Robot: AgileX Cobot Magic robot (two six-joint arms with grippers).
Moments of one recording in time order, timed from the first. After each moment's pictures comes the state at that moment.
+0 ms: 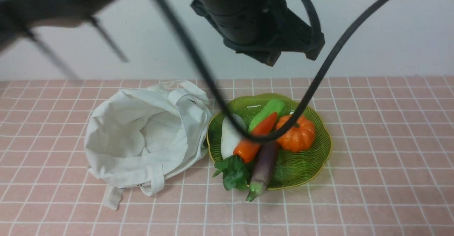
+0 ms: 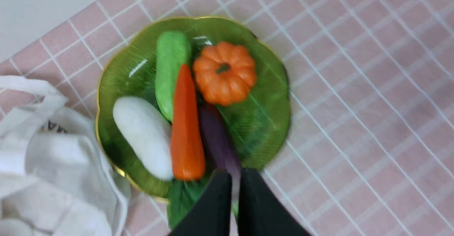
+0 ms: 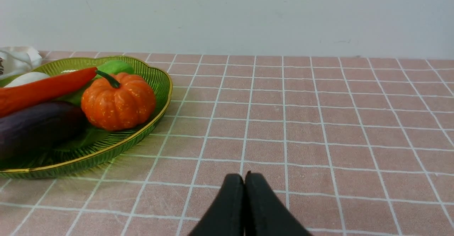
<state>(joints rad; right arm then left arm) 0.05 -0.01 0.02 0.08 0.37 -0.05 -0.80 1.64 -1.89 0.05 1.24 -0.14</state>
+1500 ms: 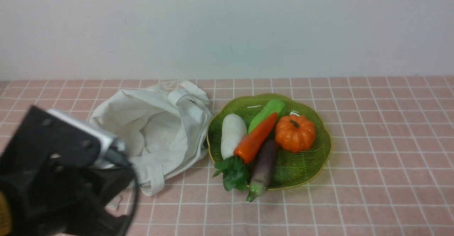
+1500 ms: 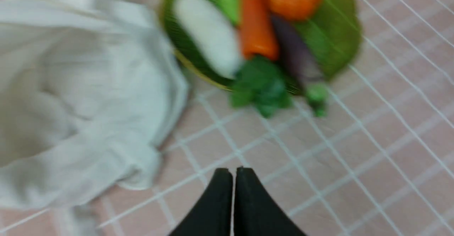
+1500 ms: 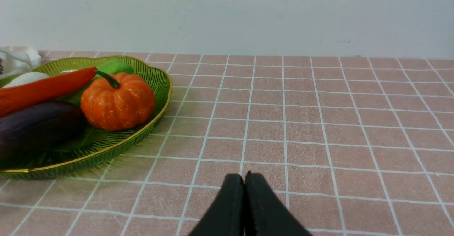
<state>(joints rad) 0.05 -0.01 0.02 0.08 0.37 -0.05 -0.56 0.75 -0.54 0.04 0.46 -0.17</state>
